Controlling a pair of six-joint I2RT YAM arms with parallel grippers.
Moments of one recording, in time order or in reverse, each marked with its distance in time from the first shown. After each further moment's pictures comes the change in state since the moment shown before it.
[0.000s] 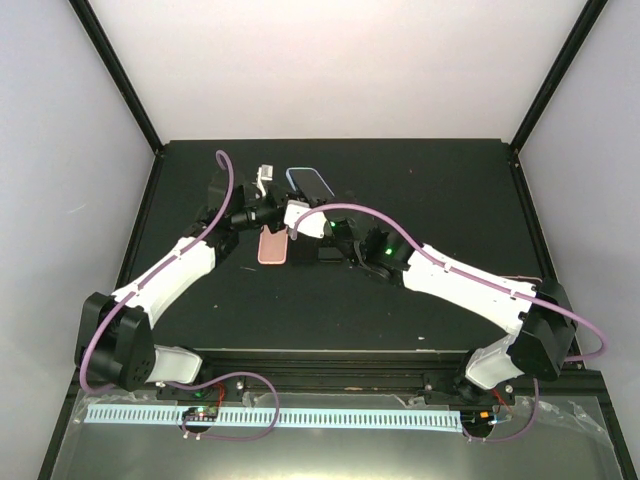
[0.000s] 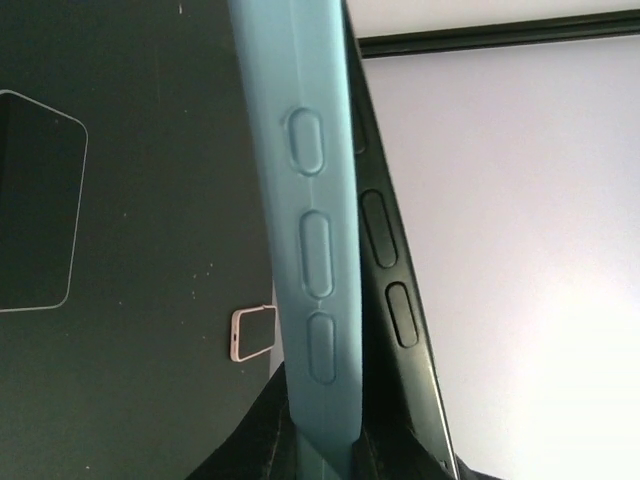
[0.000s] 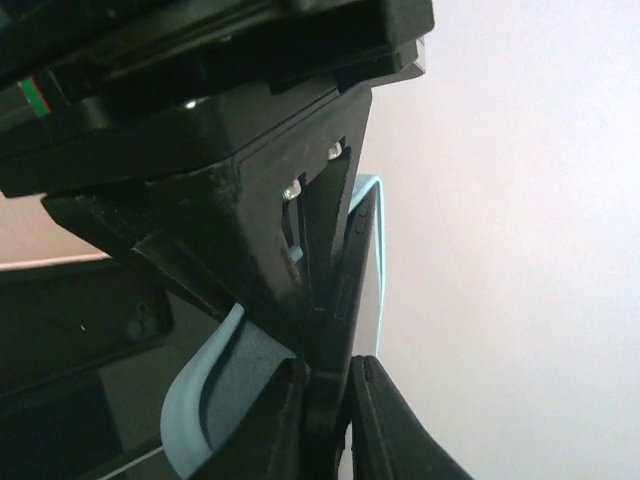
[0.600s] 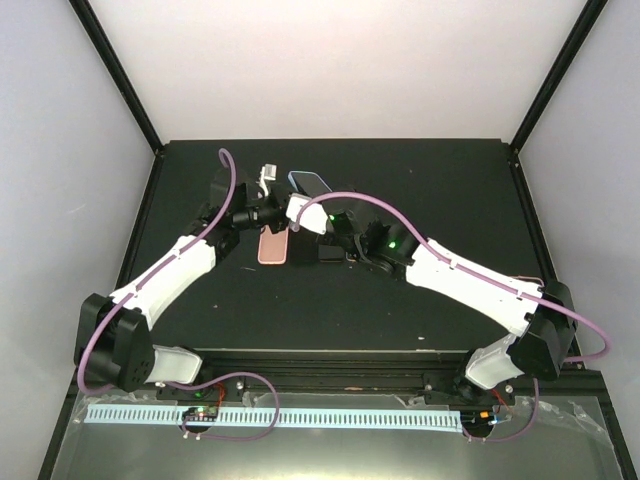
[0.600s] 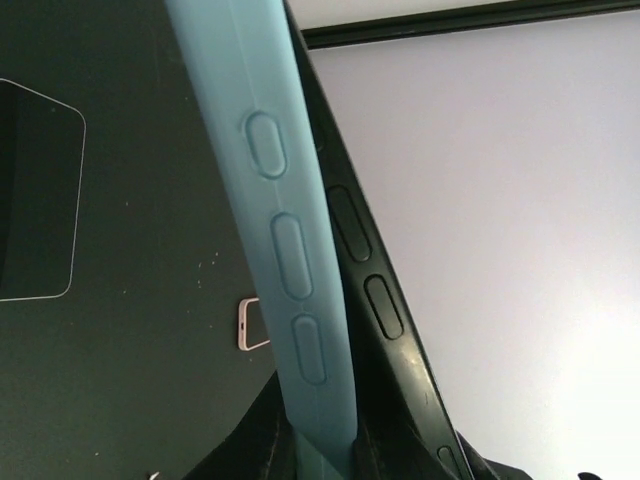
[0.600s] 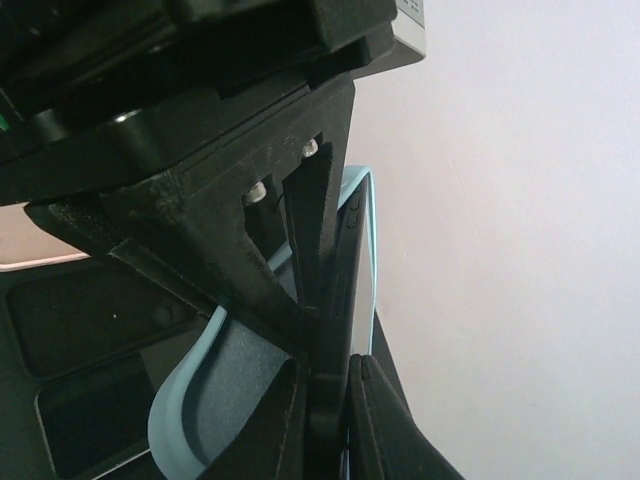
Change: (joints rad) left arm -0.006 0.000 0.032 -0.068 -0.002 0.033; right arm -0.002 -0.003 0.082 -0.135 0.011 0.096
